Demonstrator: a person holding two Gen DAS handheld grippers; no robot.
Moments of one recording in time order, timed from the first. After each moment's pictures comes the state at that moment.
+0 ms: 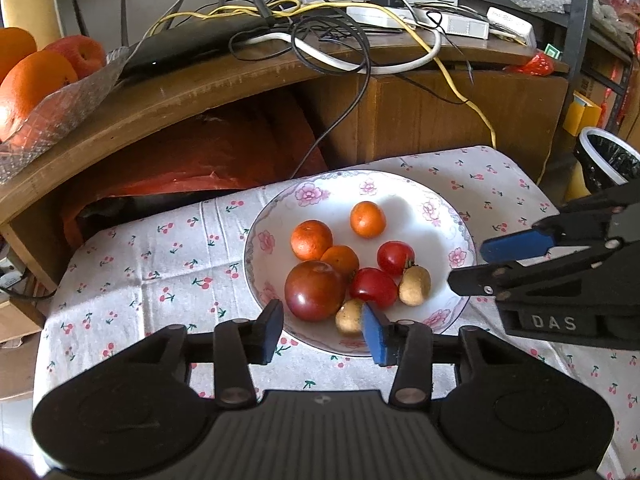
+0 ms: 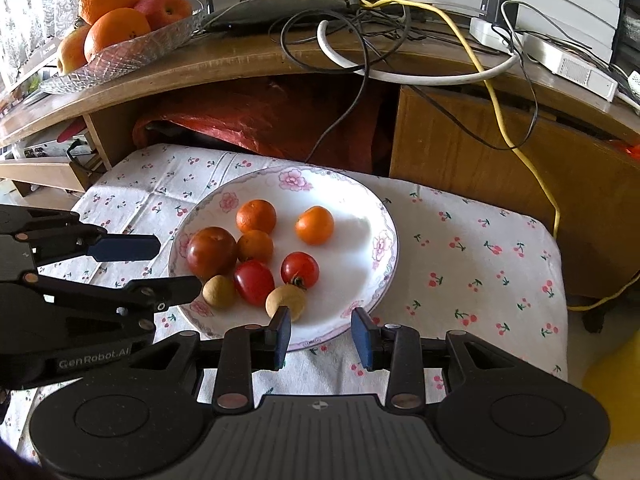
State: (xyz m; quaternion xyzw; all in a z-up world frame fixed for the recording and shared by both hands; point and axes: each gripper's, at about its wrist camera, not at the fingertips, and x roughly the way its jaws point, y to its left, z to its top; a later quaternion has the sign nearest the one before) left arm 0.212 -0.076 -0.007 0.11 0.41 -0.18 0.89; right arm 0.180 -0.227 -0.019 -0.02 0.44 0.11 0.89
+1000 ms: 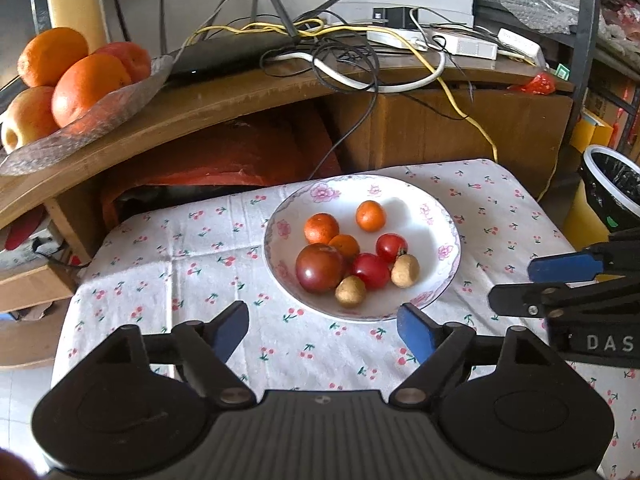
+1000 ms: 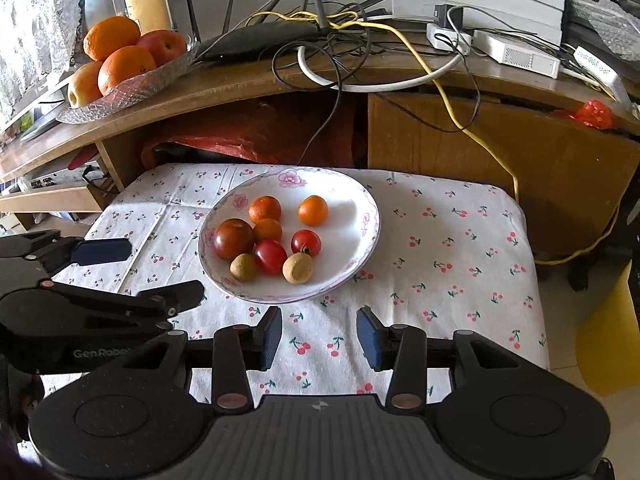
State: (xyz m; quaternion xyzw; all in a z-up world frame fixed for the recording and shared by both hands) left arm 0.167 -0.066 0.013 0.09 0.39 -0.15 0.90; right arm 0.120 -0.232 0.008 0.03 0.42 0.07 0.90
